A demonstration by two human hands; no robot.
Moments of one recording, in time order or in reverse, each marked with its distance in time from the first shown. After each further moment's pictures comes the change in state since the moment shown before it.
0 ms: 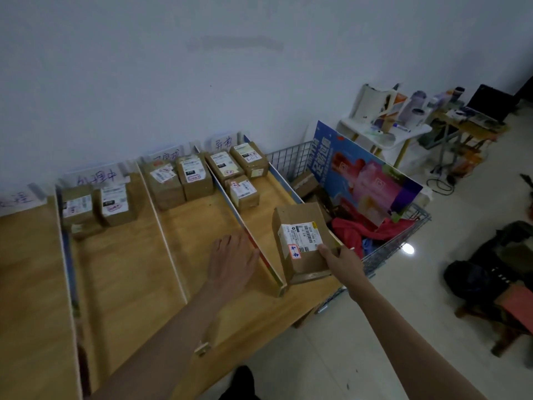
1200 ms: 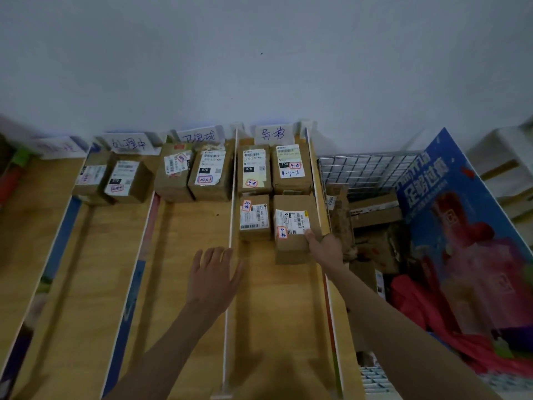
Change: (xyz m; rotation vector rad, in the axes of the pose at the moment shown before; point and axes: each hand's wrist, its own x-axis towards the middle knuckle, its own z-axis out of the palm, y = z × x) left_hand 0.201 0.045 0.087 0.107 -0.129 -0.576; right_hand 0.435 -0.050 0.125 -0.155 -0.416 -0.139
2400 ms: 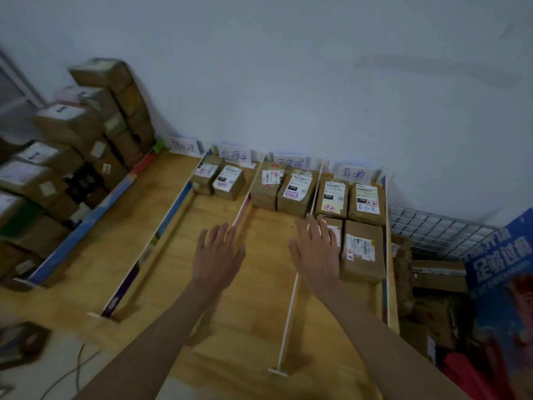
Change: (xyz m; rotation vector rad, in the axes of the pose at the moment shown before) left_hand -0.087 -0.140 -0.075 -0.015 0.188 -0.294; right_hand -0.216 -0.146 0.065 -0.718 0.185 -1.053
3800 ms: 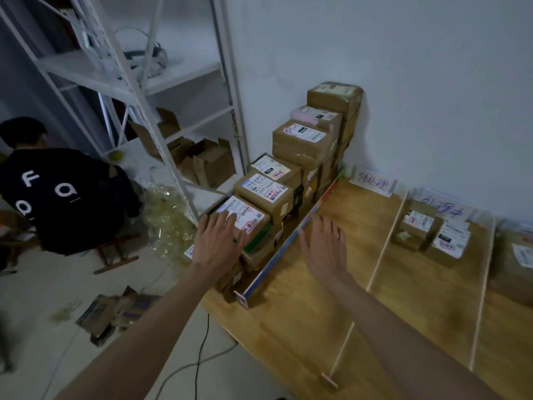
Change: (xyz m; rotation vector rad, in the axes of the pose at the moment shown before) left_hand -0.009 -0.624 -0.071 0.112 0.078 -0.360; right_hand 0.147 -0.613 0.140 0.184 0.023 -0.266
